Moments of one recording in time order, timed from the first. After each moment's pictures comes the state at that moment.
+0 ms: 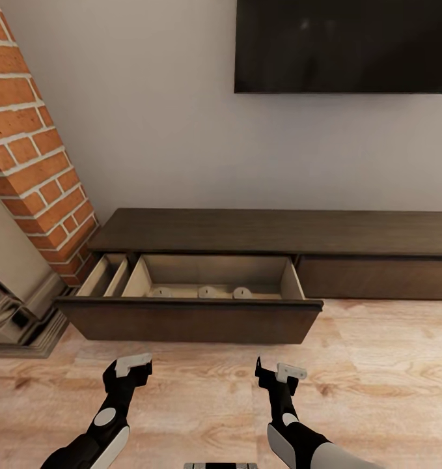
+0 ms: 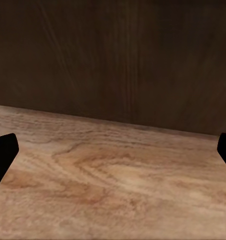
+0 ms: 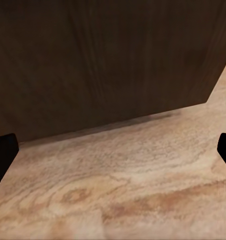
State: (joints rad) left arm -0.32 0.23 -0.54 -1.06 0.51 -0.07 0.52; right arm -0.61 0.12 0.69 -0.20 -0.73 -0.60 -0.30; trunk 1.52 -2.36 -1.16
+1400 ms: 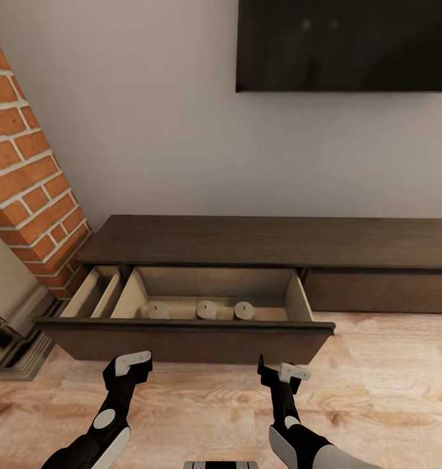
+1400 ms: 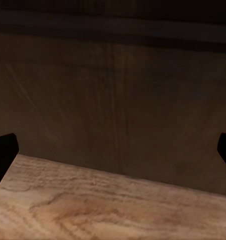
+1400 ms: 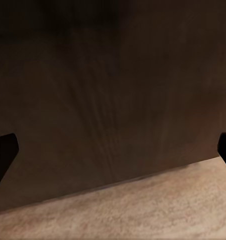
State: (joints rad) left arm -0.32 0.23 -0.55 -1.06 0.51 -0.14 0.53; right arm -0.61 0.11 0.69 -0.20 -0.73 -0.68 -0.29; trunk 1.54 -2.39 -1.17
